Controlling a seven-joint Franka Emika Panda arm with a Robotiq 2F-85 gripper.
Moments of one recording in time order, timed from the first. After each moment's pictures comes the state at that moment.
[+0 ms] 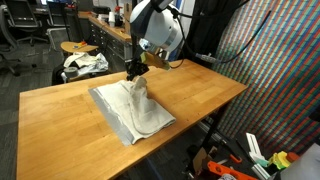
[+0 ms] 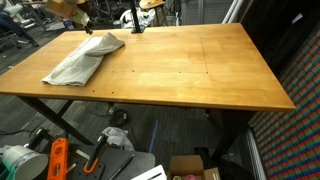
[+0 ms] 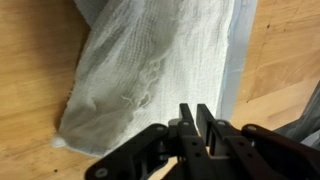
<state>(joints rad) -0.06 0.32 0.23 -2.07 0.55 2.68 -0.24</state>
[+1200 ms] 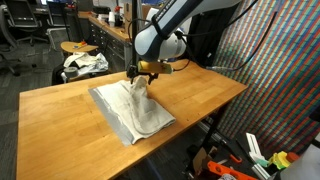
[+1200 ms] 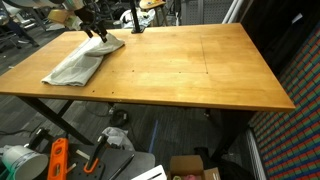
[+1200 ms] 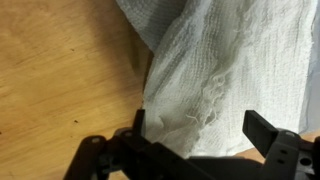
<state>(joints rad) 0.16 0.32 -0.03 -2.12 0.06 2.72 0.38</state>
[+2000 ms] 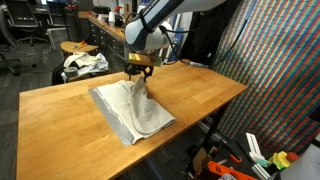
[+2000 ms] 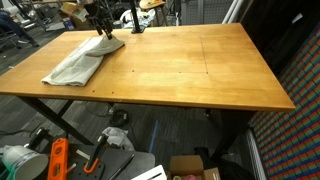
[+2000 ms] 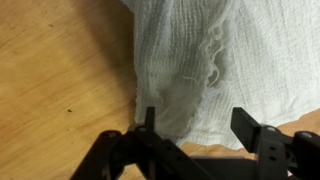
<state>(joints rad) 0.14 0.50 -0.04 -1.81 0.06 2.47 0.51</state>
